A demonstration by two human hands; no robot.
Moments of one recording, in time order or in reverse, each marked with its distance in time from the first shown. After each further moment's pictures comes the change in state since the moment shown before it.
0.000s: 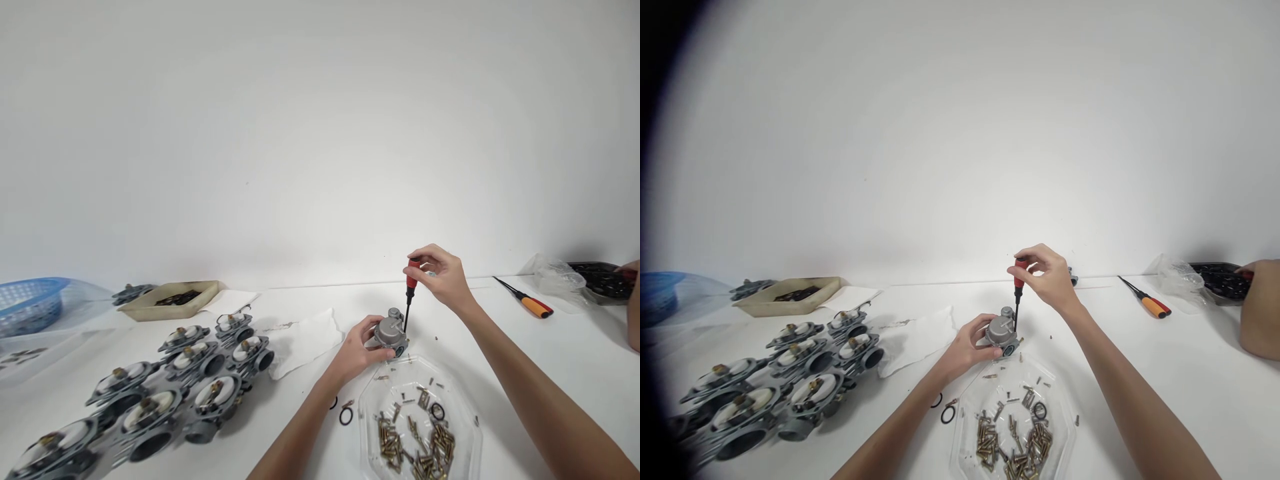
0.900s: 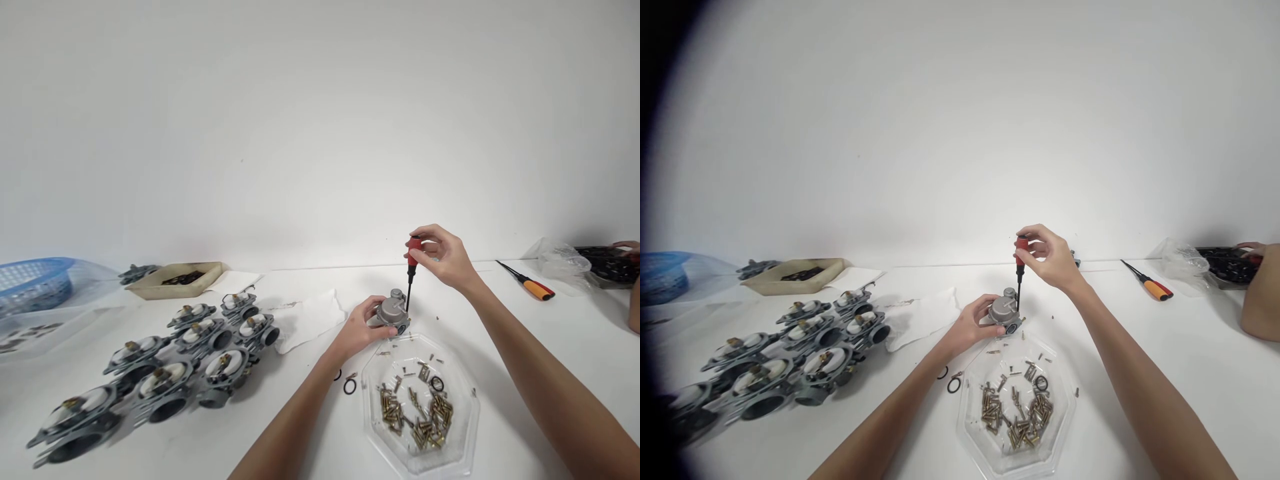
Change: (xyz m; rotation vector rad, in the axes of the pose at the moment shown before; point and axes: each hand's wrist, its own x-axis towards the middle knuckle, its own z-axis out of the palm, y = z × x) left_hand 0.002 -0.002 0.000 0.062 0.008 0.039; right_hand 0.000 0.002 -0.004 -0.005 -0.151 0.055
